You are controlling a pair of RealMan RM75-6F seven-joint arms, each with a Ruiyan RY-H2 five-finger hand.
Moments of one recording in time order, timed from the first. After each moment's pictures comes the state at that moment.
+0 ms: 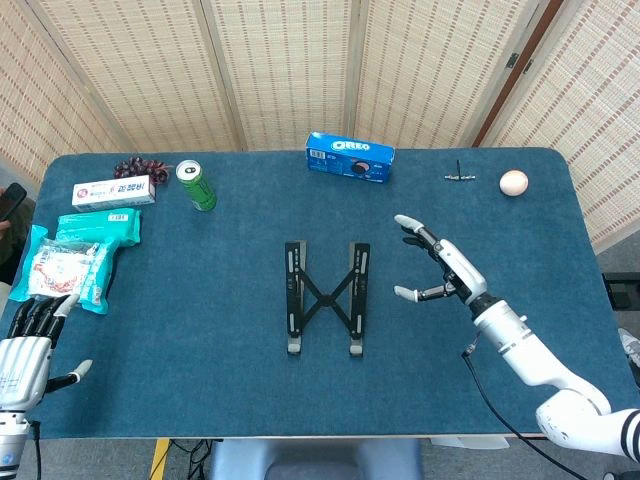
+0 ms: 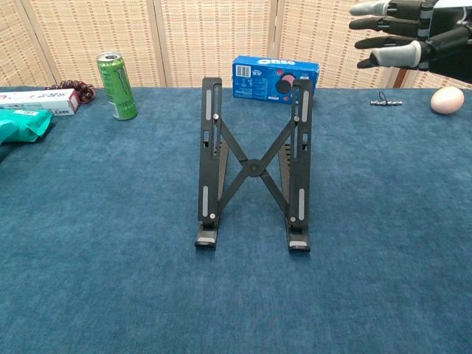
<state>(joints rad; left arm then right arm) -0.10 -1.11 -0.05 -1.69 1.49 1.49 0.14 0.60 -1.15 0.23 -1.64 -1.44 0.91 1.08</state>
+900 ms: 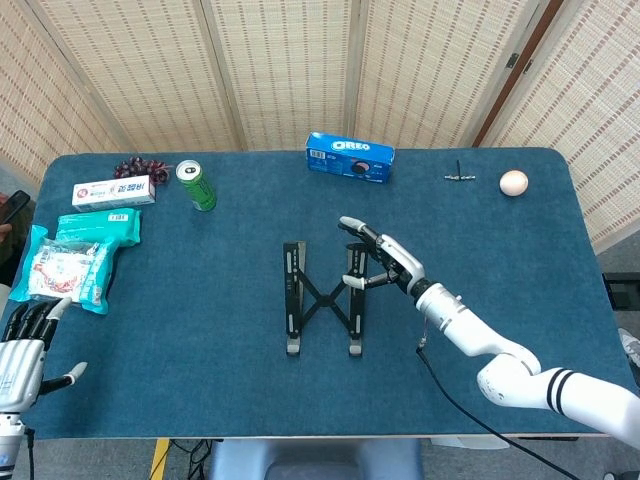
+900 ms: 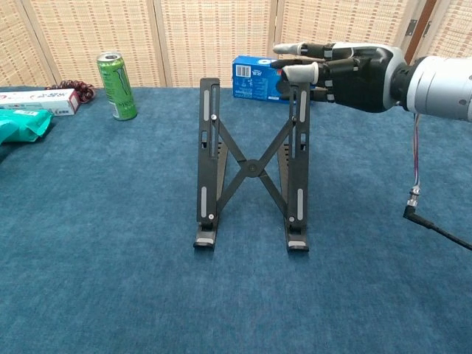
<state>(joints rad) -0.09 -1.13 -0.05 -1.61 1.47 1.49 0.06 0.79 -1.38 0.26 -1.43 -1.41 0.71 1.31</state>
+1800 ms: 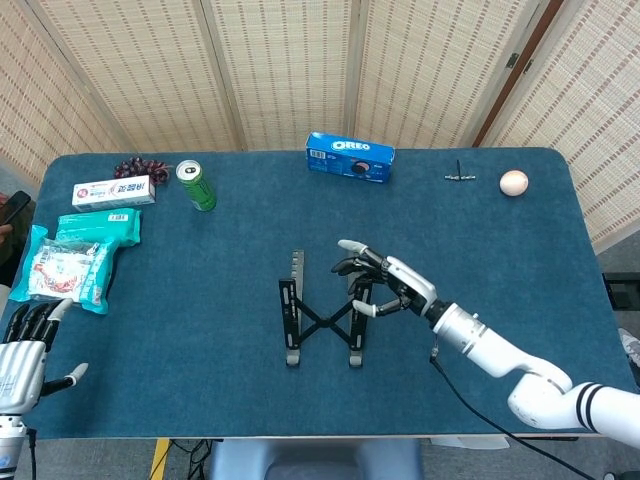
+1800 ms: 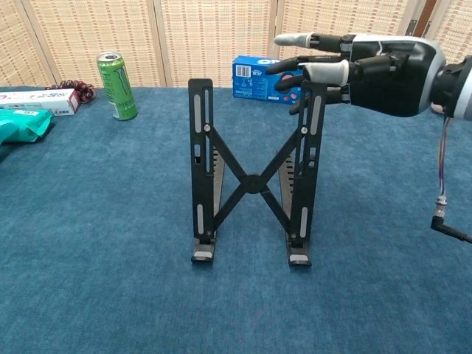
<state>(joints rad) -0.08 -1.14 -0.05 -1.62 1.48 1.50 0.08 0.76 -1.27 0.11 -1.51 -1.66 0.94 1.47</state>
